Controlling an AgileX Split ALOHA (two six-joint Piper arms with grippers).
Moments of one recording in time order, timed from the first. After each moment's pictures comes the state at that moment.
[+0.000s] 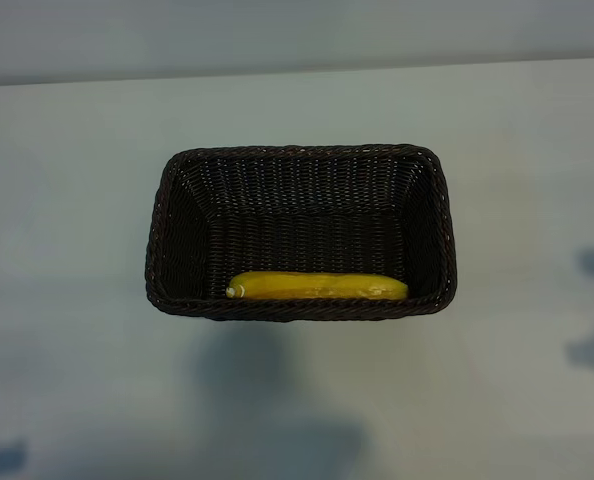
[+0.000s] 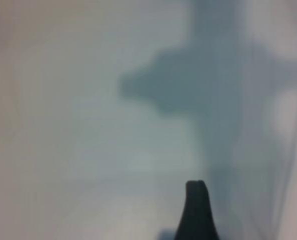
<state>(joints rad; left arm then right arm) 0.01 -0.01 -0.50 0.03 1.05 -0.07 0.04 0.63 -0.61 -0.04 1.11 0.07</state>
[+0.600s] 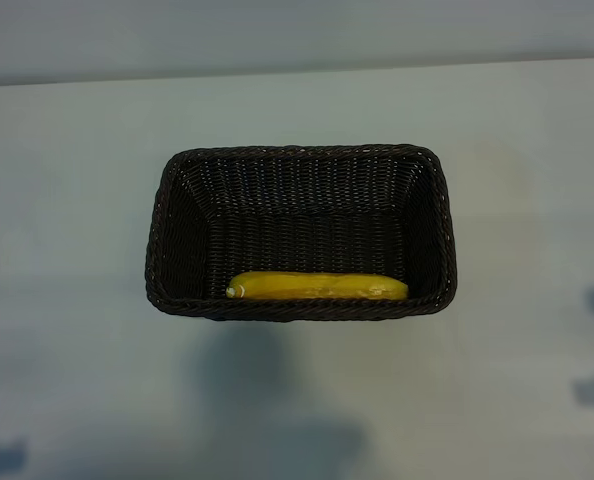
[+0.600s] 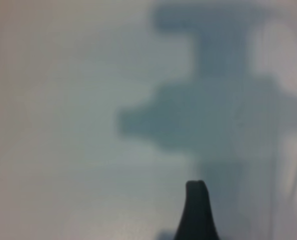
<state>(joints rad) 0.01 -0.01 -0.50 0.03 1.05 -0.07 0.04 0.50 -0.49 -0.04 1.08 0.05</state>
